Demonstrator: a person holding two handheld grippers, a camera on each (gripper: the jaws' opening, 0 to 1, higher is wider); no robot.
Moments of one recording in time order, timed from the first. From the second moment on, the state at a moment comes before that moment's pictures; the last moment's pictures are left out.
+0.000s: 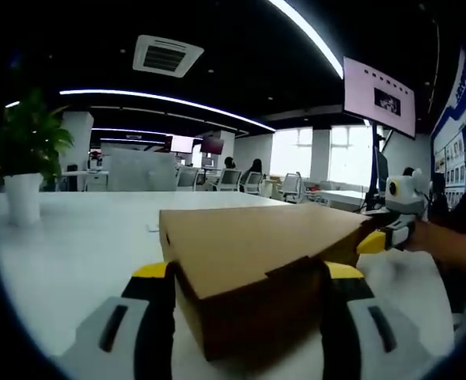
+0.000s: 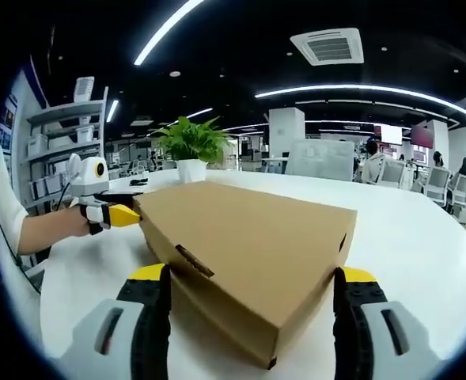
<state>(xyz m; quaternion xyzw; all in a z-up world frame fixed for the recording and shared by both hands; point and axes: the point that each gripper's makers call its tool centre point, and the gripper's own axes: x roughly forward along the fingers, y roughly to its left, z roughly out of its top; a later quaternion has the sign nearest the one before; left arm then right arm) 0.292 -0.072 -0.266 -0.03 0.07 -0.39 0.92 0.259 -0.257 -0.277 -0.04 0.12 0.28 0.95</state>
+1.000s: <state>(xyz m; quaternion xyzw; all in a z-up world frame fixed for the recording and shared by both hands) 0.266 -0.061 -0.268 -0.03 0.07 -0.36 0.93 0.243 -0.255 -0.287 -0.12 0.15 0.33 0.92</state>
